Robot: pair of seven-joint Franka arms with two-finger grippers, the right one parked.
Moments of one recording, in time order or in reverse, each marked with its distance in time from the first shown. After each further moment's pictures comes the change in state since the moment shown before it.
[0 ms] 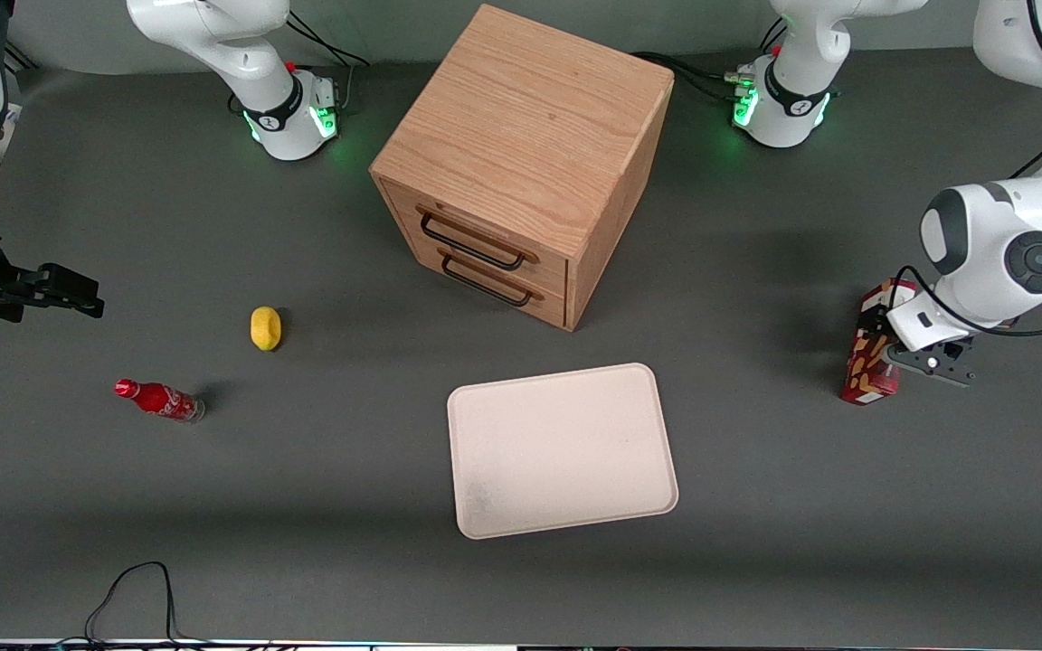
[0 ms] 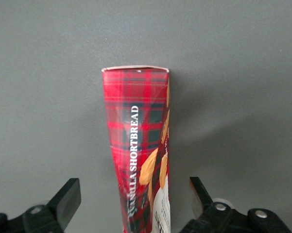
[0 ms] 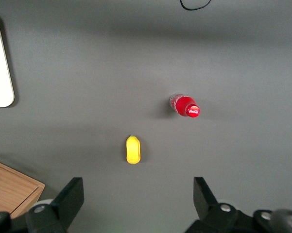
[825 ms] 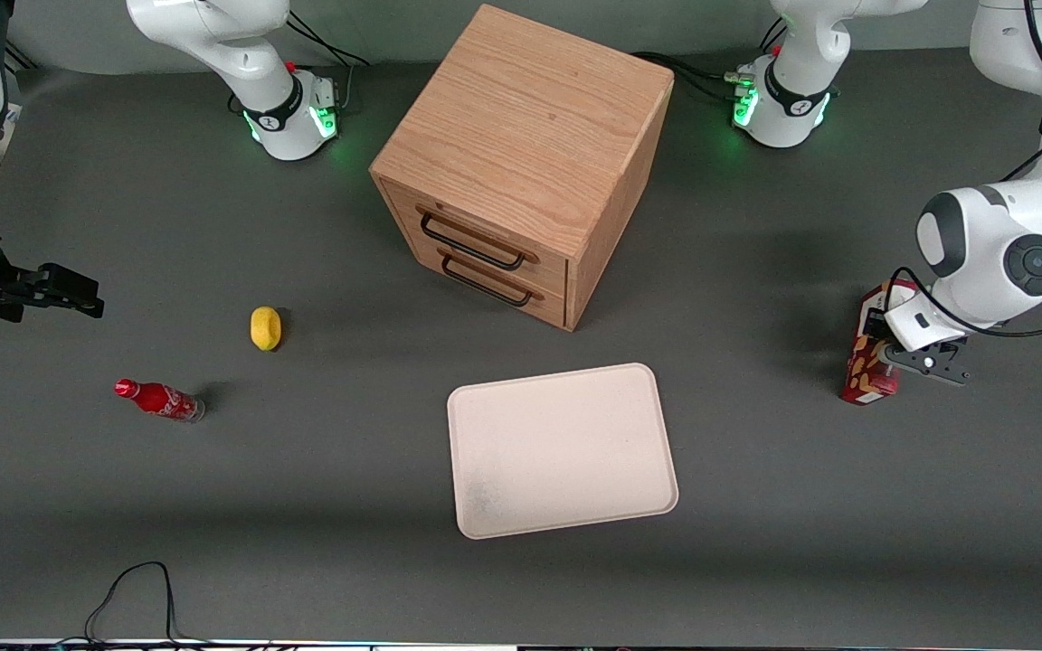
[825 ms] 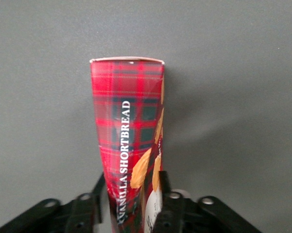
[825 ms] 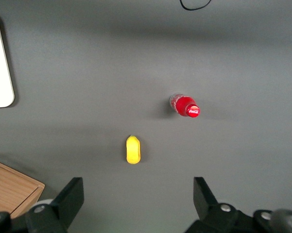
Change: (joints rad) arm 0.003 0.005 0.002 -0.011 -0.064 0.006 0.036
